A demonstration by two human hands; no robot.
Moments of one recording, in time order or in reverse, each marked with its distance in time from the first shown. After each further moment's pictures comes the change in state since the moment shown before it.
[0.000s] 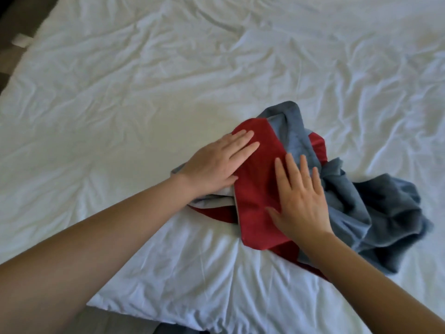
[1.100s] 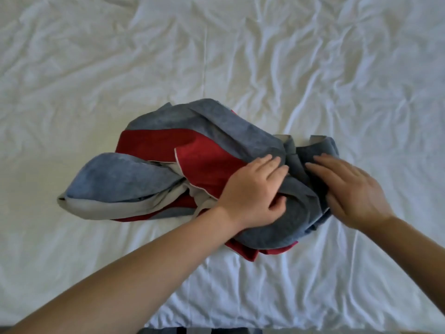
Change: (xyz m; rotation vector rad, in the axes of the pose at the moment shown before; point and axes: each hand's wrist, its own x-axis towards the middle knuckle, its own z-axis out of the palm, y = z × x) left_hand 0.140 0.251 0.077 -0.299 0.070 -0.054; right_hand -0.117 0.285 0.054 0.255 0.144 -0.086
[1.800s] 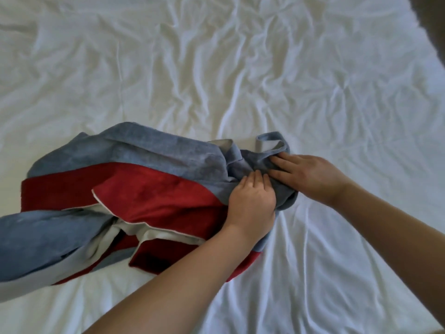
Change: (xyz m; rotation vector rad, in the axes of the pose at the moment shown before) left_hand 0.093 0.082 0.117 0.319 -0.349 -0.121; right_hand 0.004 0.122 0.024 -0.172 -0.083 -0.327
